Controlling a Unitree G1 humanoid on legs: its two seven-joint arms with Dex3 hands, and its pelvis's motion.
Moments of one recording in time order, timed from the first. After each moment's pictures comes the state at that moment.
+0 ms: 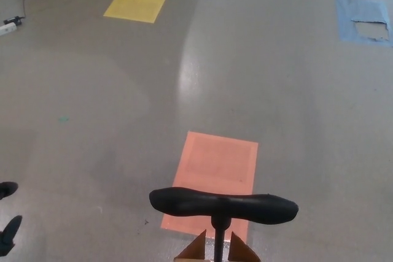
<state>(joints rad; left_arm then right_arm) -0.36 0.62 -0.03 1.07 0.18 -0.22 -0.14 -0.54 -0.48 -0.19 -0.21 0.10 -0.11 0.03</state>
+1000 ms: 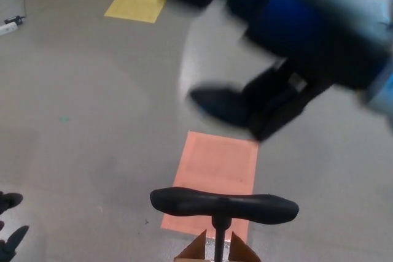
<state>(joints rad) -0.35 0.62 -0.05 1.11 0.18 -0.25 -0.19 -0.90 -0.64 0.46 -0.63 0.11 0.30 0.36</state>
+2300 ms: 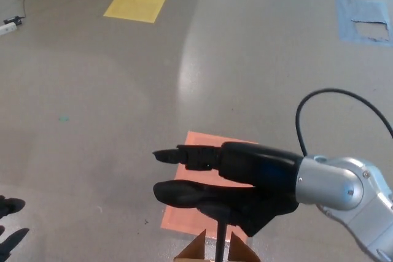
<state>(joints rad) -0.35 0.65 -0.07 1.13 0.19 -0.29 -0.23 -0.52 -0.55 0.65 -0.29 -0.14 0.32 0.53</state>
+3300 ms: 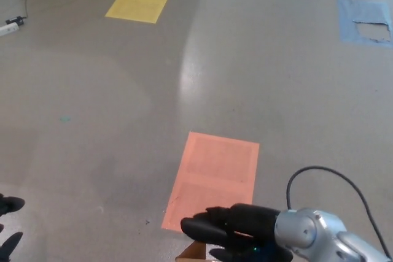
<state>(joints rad) -0.35 0.65 -0.07 1.13 0.19 -0.29 -0.23 -0.49 -0.31 0.75 0.47 -0.28 0.19 0.44</state>
